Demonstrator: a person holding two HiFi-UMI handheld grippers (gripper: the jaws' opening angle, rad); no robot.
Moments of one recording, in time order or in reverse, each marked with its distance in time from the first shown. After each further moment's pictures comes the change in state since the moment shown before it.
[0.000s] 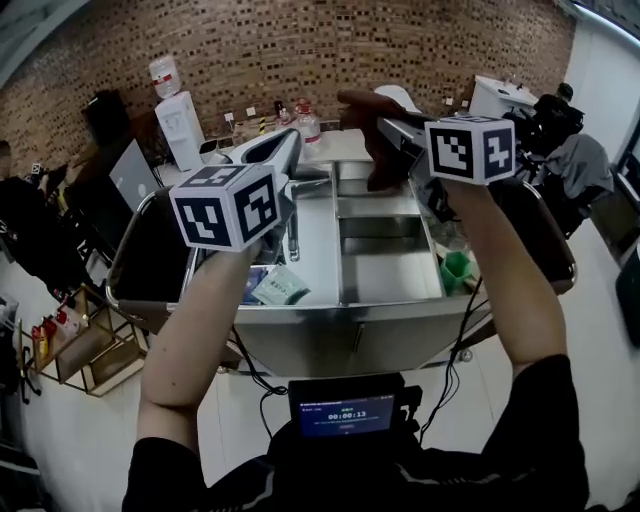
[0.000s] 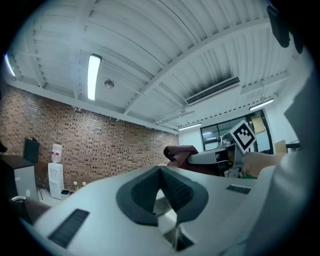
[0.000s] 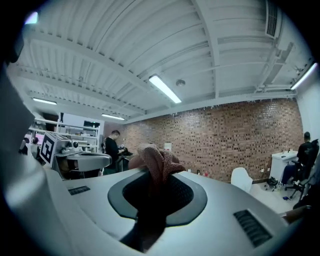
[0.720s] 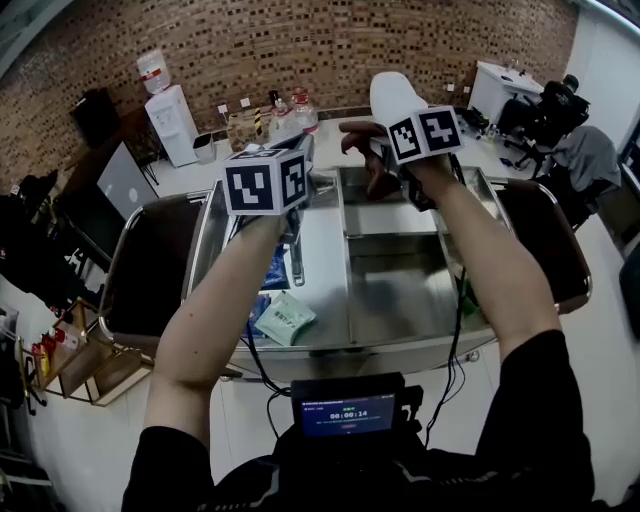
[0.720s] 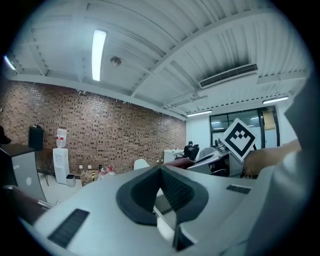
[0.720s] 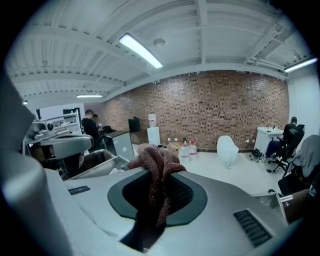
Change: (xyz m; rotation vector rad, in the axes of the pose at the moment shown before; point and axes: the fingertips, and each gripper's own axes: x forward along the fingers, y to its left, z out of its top) left arm 0.209 0.165 -0.091 -0.070 0.178 0.066; right arm 0.231 -0.182 -0.125 0.138 0.369 -0.151
